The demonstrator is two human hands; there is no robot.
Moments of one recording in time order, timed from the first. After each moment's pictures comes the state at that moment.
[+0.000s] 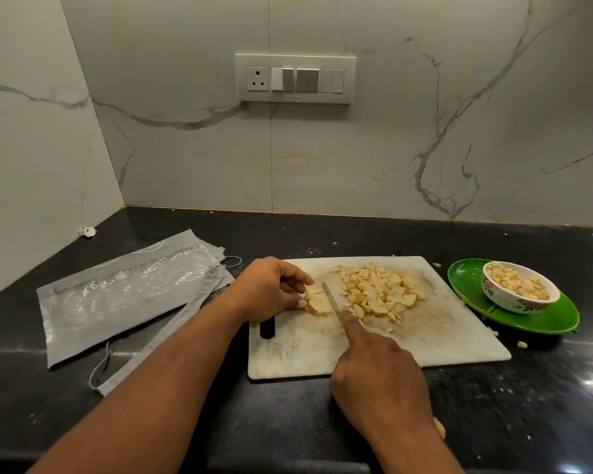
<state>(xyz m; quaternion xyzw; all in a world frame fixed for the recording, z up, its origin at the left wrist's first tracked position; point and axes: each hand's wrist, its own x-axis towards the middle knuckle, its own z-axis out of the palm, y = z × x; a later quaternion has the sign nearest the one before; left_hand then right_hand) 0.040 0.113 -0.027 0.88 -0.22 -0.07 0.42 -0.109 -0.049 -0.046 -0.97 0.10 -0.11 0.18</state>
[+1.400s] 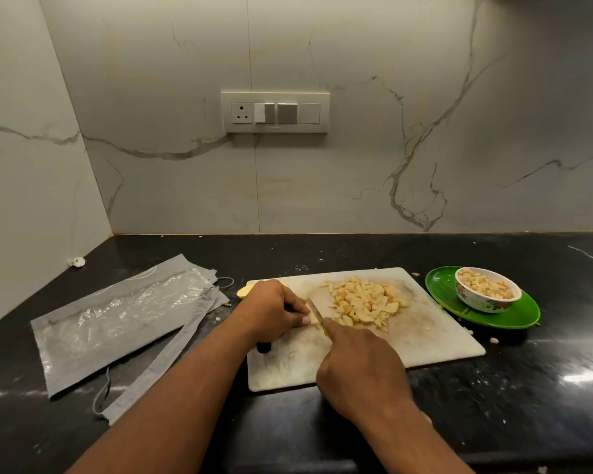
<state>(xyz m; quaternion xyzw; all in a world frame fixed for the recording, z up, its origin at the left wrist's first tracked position) 0.036 0.100 -0.035 0.90 -0.23 -0.03 0.37 -0.121 -0.031 -0.006 -0.98 0.08 -0.07 0.15</state>
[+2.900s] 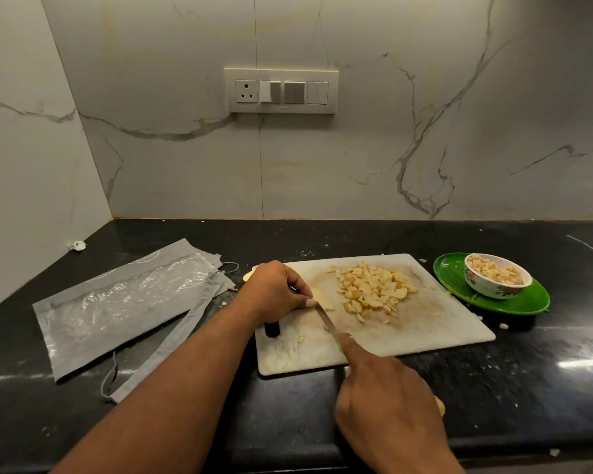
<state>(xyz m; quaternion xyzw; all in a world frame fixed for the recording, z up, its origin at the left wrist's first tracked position) 0.043 0.103 -0.033 0.90 -0.20 -0.04 0.37 -0.158 -0.025 -0.021 -0.98 0.10 -0.06 0.16</state>
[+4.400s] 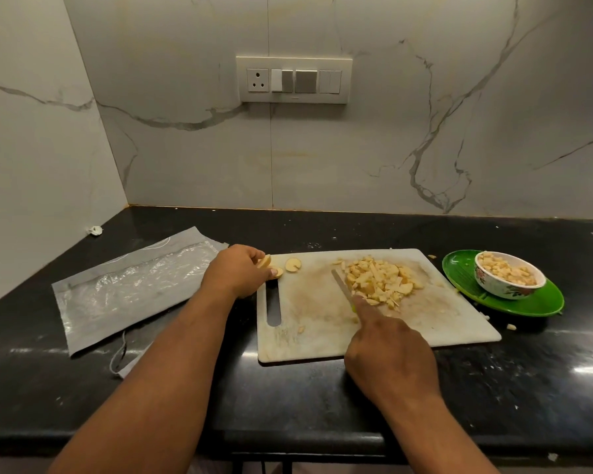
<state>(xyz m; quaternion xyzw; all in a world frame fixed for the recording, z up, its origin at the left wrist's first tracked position) 0.054 0.142 -0.021 0.95 0.00 0.01 0.30 -0.114 -0.060 -0.045 -0.97 0.10 -0.17 0.14</state>
